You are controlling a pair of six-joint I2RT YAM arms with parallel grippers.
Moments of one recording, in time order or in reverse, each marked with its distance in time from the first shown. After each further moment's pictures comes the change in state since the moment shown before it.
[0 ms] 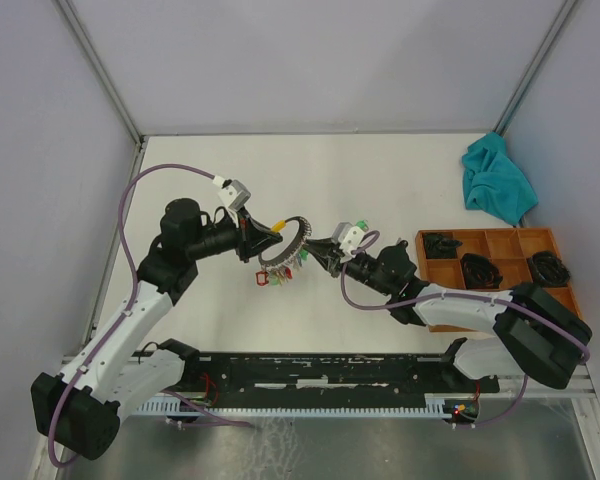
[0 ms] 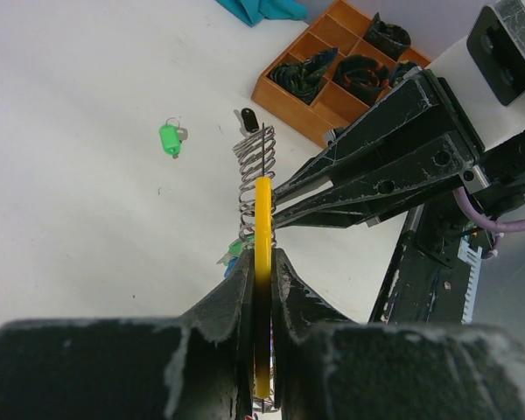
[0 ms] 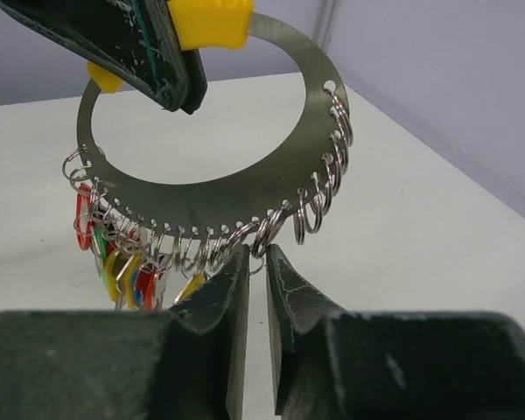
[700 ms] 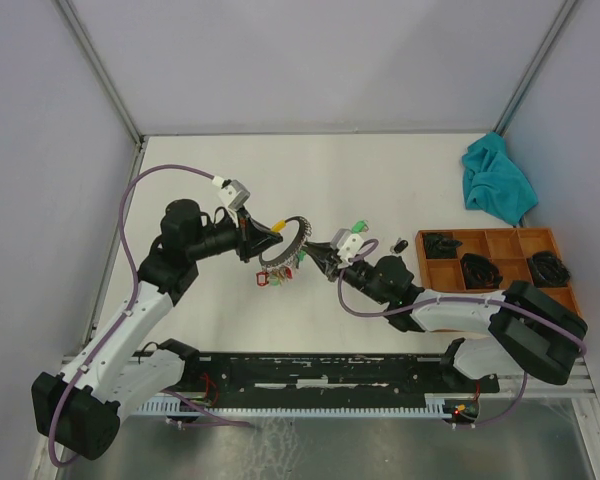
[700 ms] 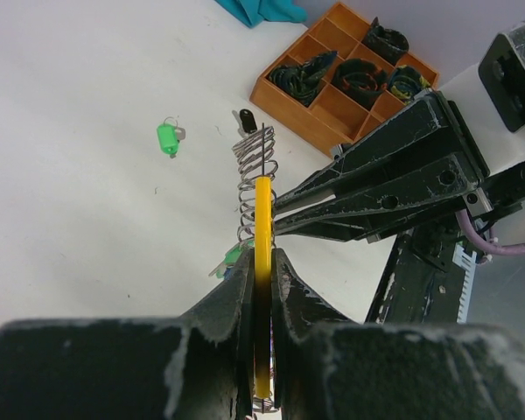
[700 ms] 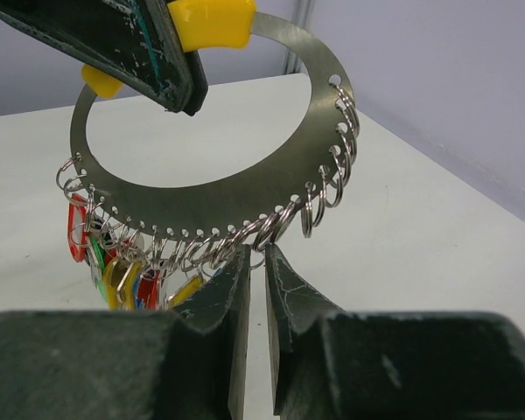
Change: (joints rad) left arm 0.001 0.000 -0.013 0.016 -0.002 -0.029; right arm 0.071 0.022 -0.035 0.088 0.146 -0.009
